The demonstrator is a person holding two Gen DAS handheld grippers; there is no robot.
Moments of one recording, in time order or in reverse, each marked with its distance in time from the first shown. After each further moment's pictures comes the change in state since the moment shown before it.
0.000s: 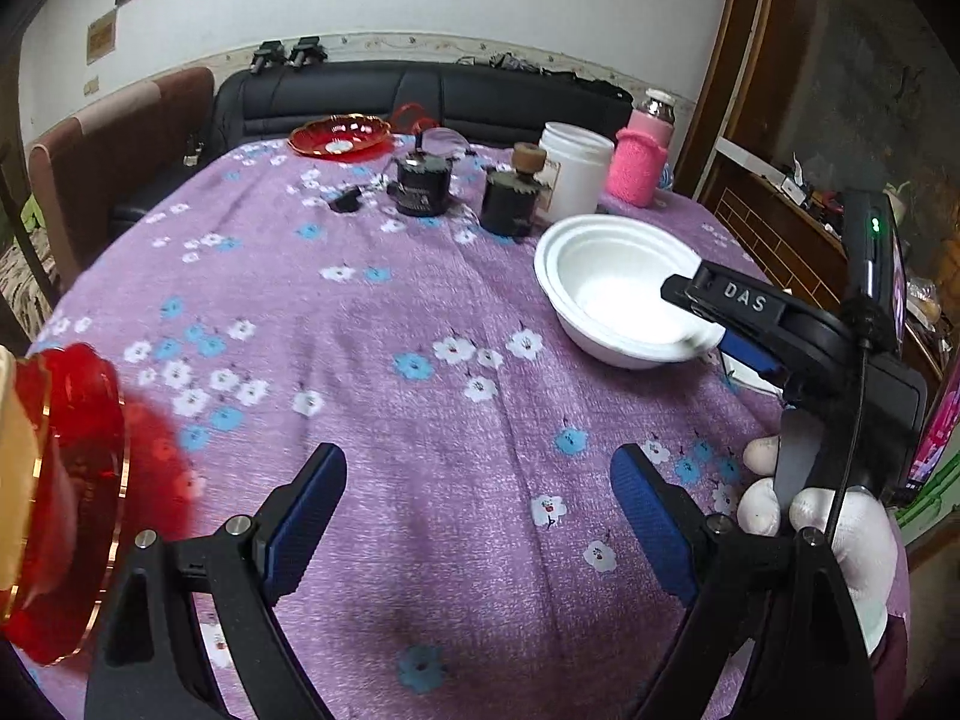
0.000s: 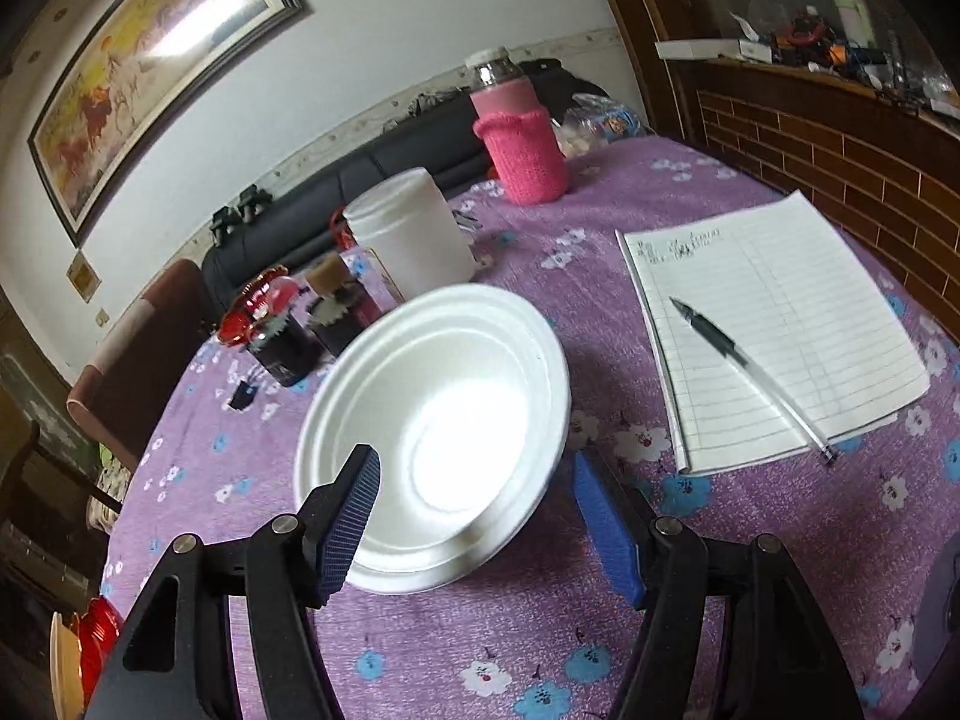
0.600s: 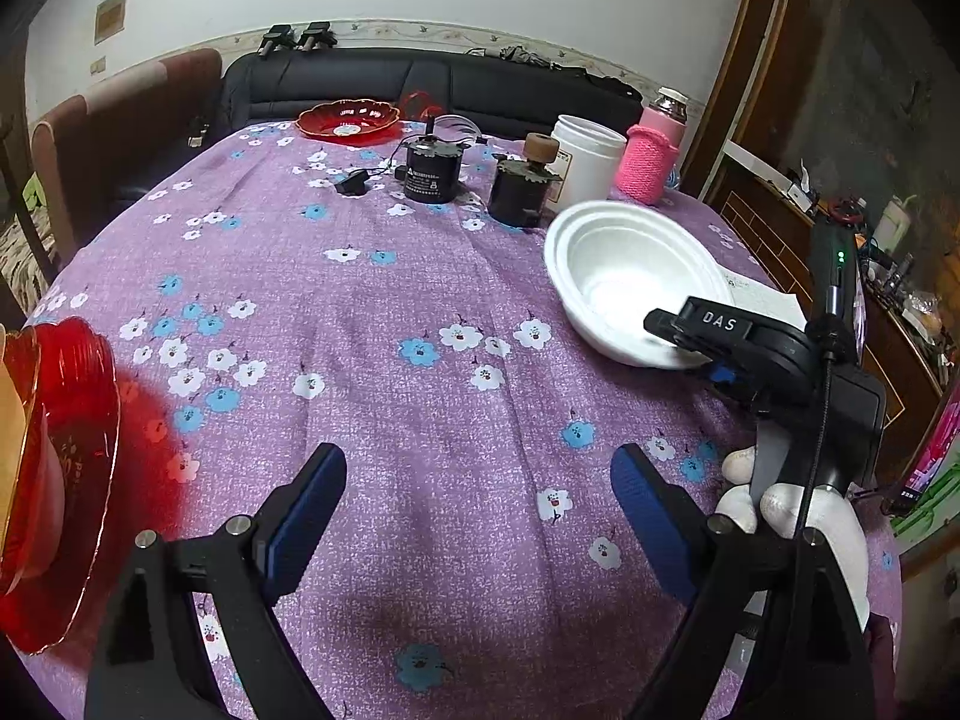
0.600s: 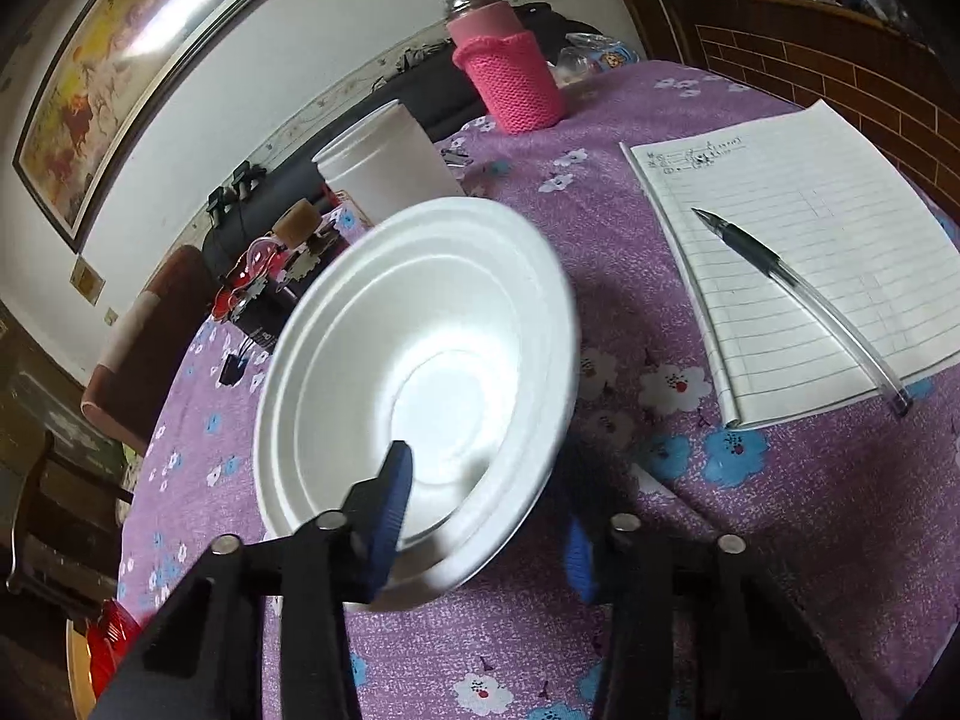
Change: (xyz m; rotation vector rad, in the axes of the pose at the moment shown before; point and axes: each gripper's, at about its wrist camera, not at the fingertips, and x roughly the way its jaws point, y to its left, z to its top) left arm 0.001 0.007 -0.002 -0.041 0.013 -0.002; right arm 0.034 -0.015 -0.010 0.077 0.114 0.078
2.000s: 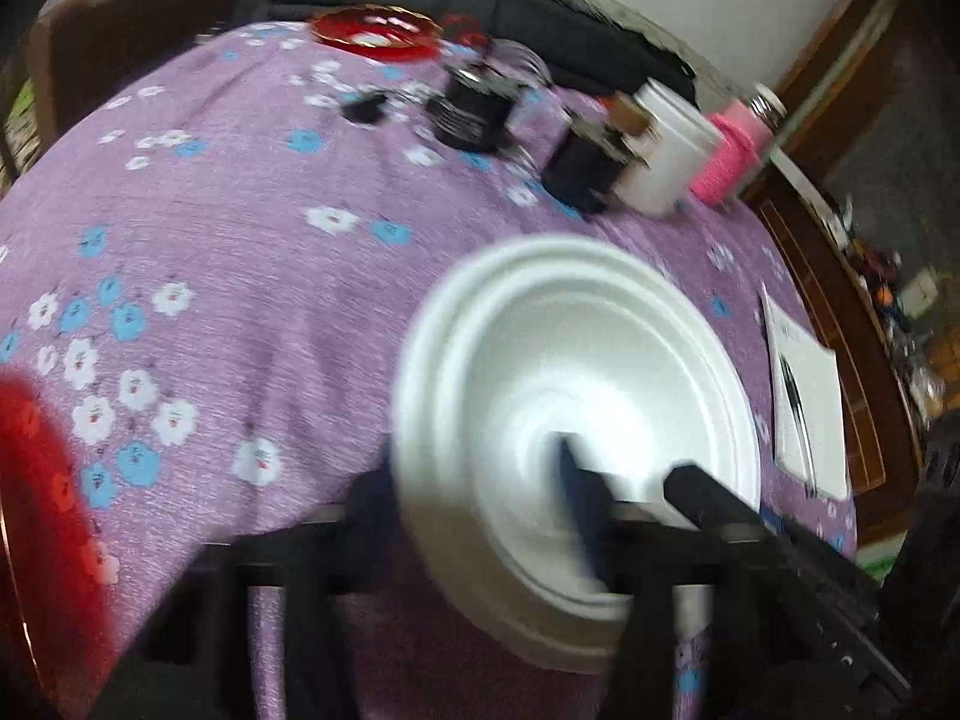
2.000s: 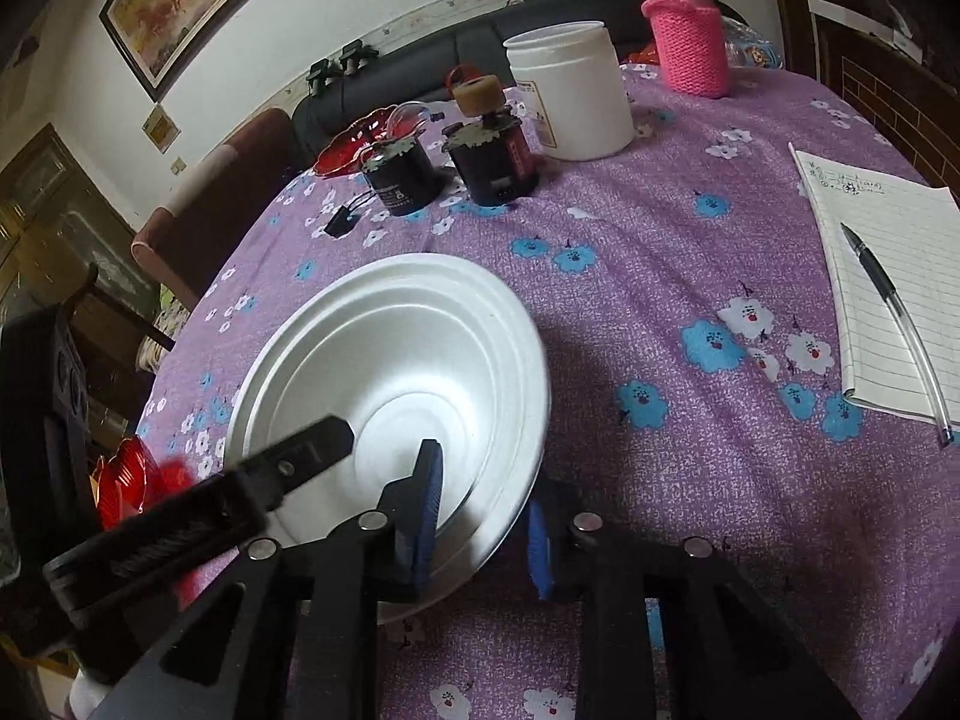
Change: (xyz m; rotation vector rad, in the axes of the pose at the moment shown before) left arm 0.091 0.027 0.052 -0.165 0.195 -0.066; right arm -0.004 0.064 -0.023 -0.301 0.192 0.081
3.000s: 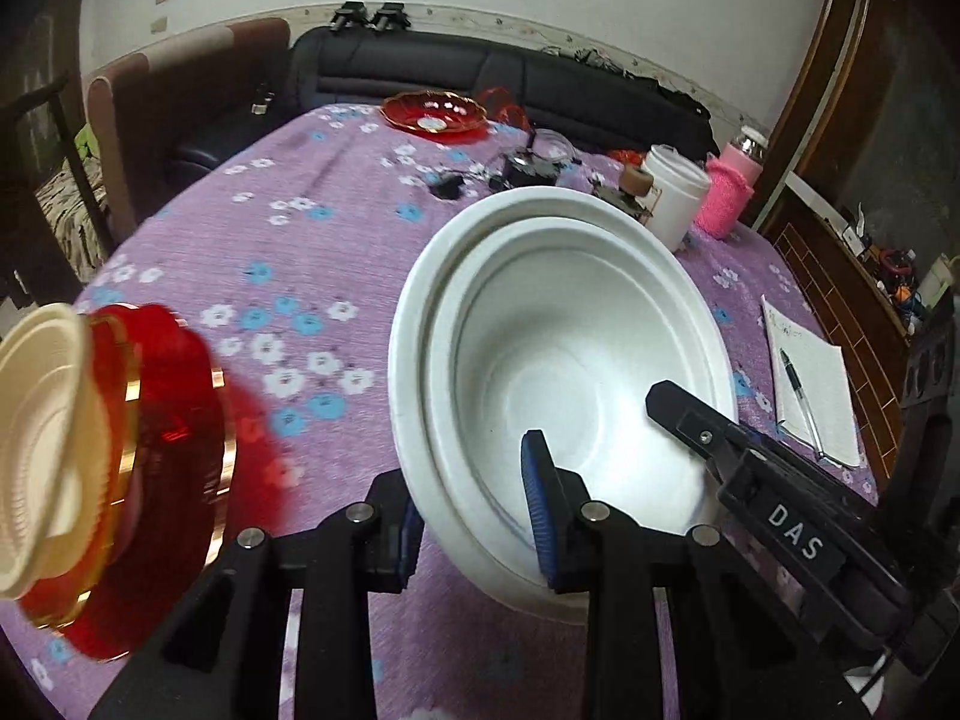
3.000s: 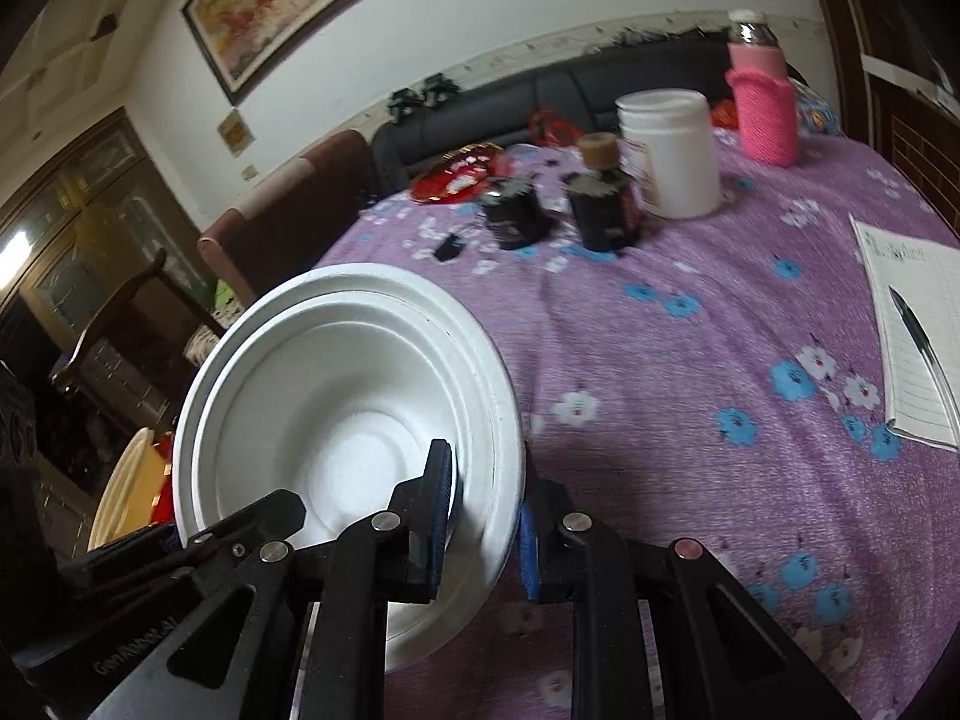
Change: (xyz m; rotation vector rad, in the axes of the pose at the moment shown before) left arm -0.111 0.019 -0.050 0.025 -0.182 0.149; right arm -0.030 0.057 -0.022 -0.122 -0.121 0.147
